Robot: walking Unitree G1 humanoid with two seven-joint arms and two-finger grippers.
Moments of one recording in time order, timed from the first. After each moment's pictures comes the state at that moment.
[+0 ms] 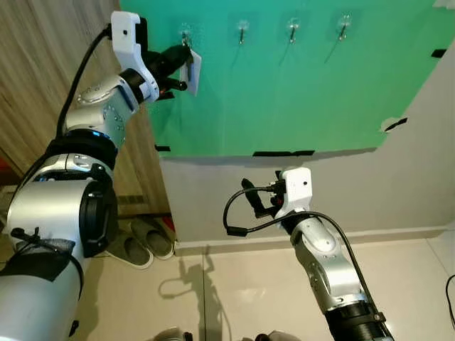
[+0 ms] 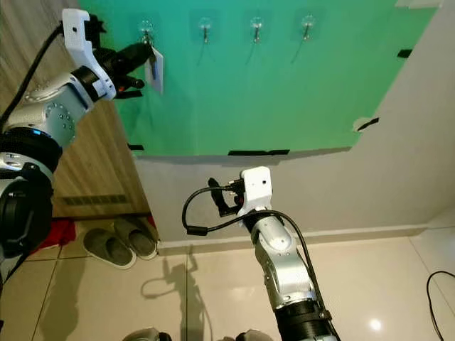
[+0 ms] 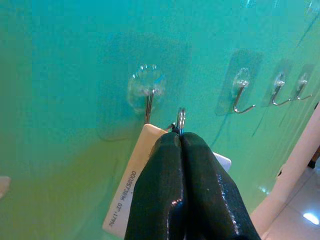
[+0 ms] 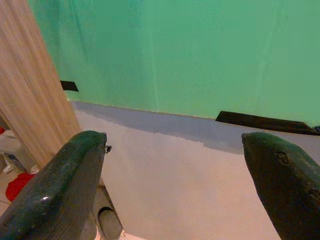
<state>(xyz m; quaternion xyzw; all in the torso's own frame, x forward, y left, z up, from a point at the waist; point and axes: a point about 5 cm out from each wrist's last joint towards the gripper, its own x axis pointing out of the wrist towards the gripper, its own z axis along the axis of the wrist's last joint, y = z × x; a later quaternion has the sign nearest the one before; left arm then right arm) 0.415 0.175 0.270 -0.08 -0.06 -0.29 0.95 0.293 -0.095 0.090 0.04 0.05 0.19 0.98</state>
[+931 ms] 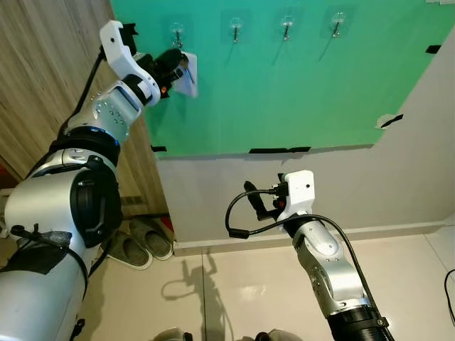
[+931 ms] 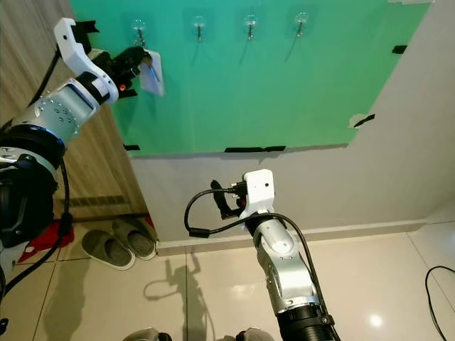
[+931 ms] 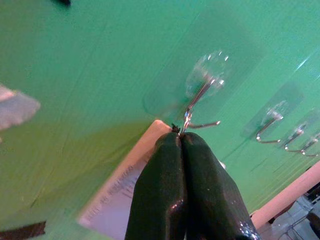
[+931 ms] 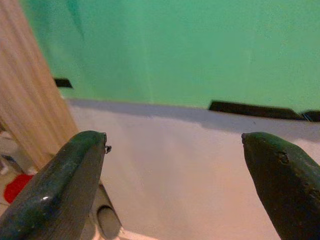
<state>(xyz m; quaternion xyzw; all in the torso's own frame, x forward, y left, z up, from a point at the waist) 0.419 0.178 0.258 -0.27 -0.01 -0.21 0.94 0.288 -0.095 0.092 0.05 0.05 0.20 0.98</state>
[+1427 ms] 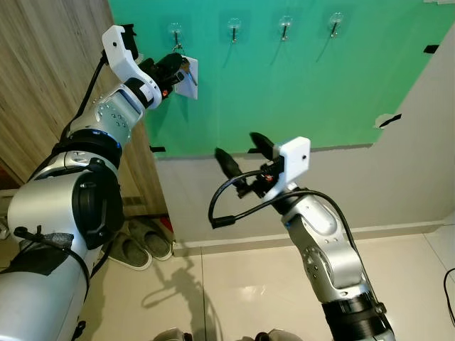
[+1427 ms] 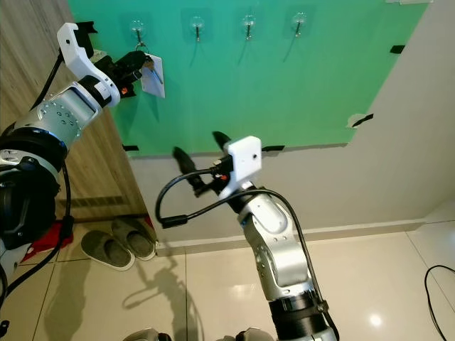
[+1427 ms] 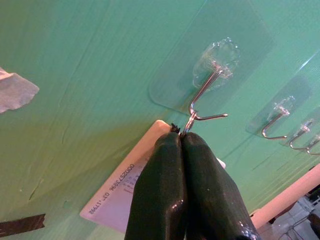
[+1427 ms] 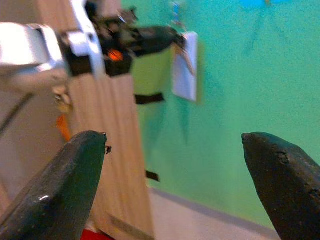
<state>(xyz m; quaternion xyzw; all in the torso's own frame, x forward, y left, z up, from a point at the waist) 0.419 0.177 0.254 -0.27 -0.01 -0.21 0.94 0.287 -0.060 0.166 0.10 -0.10 0.34 0.93</state>
